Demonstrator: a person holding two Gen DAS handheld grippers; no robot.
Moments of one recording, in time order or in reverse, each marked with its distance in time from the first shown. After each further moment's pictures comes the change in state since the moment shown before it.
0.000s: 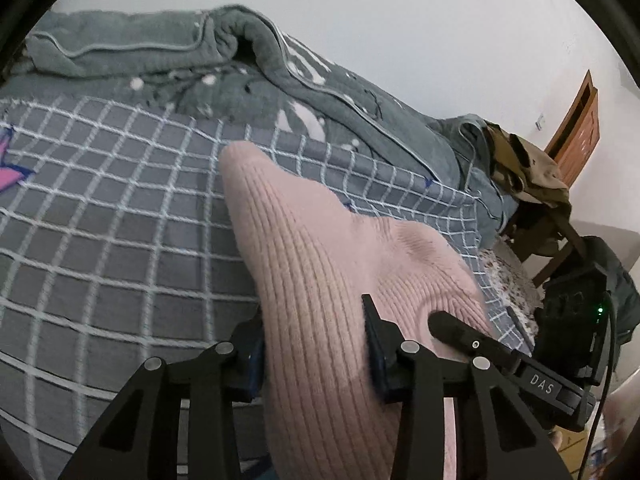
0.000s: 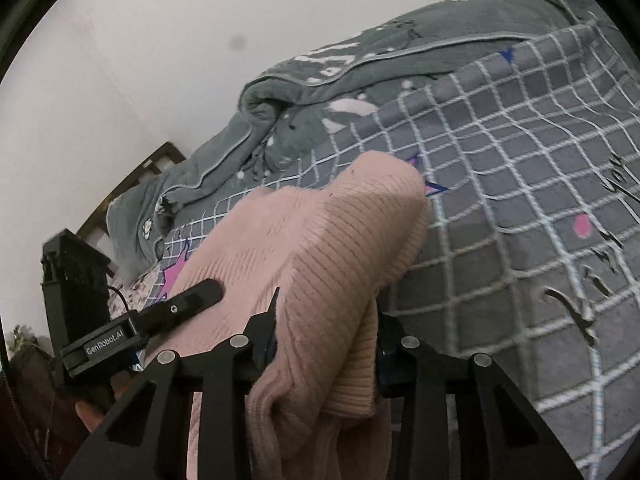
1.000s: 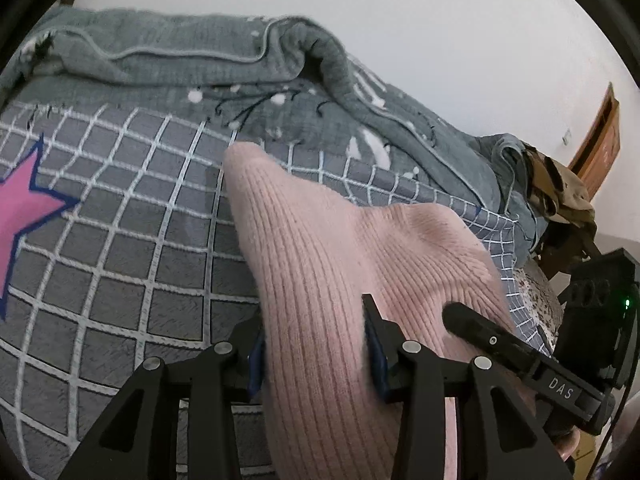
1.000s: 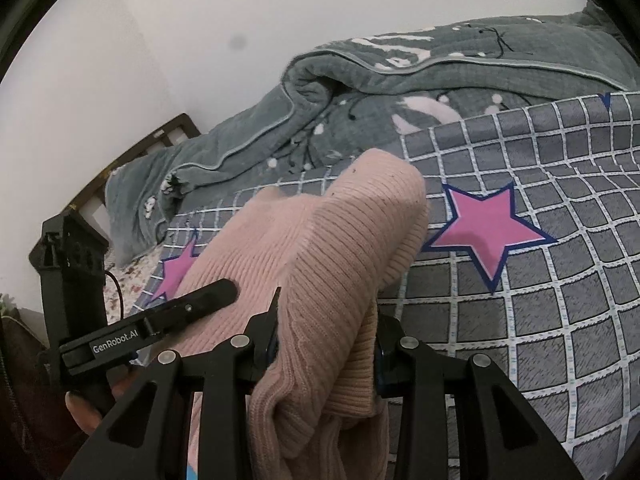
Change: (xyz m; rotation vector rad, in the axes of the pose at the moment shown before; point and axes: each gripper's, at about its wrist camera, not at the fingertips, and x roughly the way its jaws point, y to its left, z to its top) left arm 0.002 0.075 0.038 -0.043 0.004 0.069; right arm 0.070 0.069 0.024 -0.122 0.029 -0.011
